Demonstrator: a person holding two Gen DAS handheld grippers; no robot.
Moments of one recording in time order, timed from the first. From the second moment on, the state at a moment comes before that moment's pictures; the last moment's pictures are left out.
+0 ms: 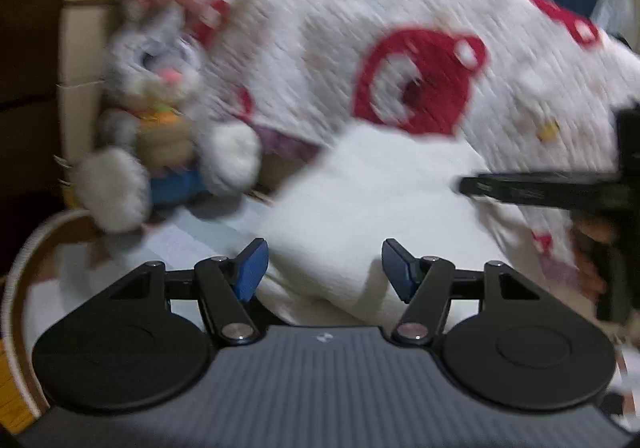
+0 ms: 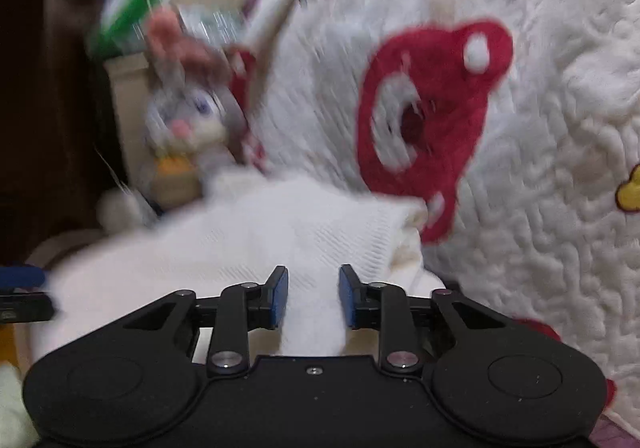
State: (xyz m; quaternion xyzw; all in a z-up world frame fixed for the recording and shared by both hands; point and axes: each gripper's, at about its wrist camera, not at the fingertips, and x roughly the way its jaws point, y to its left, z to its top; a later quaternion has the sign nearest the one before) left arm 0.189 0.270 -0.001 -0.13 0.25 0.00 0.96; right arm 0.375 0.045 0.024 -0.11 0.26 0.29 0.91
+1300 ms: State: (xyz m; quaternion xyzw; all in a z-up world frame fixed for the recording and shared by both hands) left arm 0.158 0.195 -0.008 -0.07 0.34 0.01 0.94; right arm 0.229 -0.083 -0.042 0.02 0.29 0.27 0.92
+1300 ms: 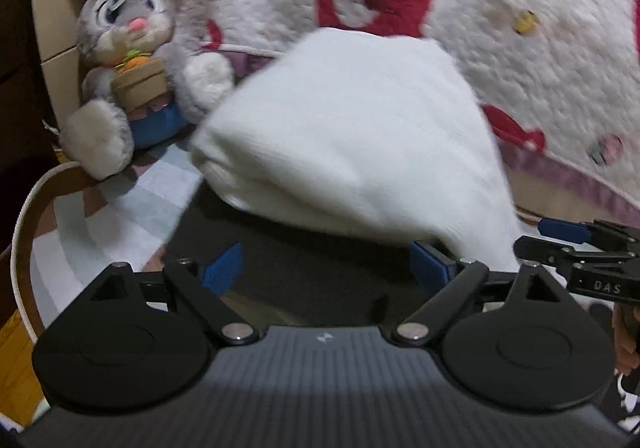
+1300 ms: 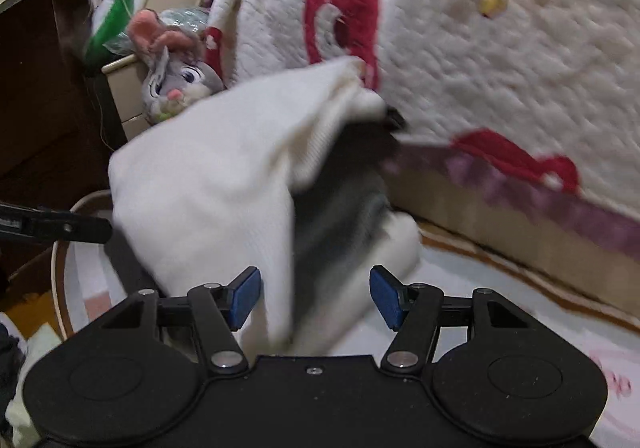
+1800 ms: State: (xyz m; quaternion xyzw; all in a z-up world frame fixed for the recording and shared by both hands) left arm 0.084 0.049 0.005 -0.02 0.35 0.08 0.93; right arm 0.111 -0.187 -0.032 0.07 0.26 0.28 0.92
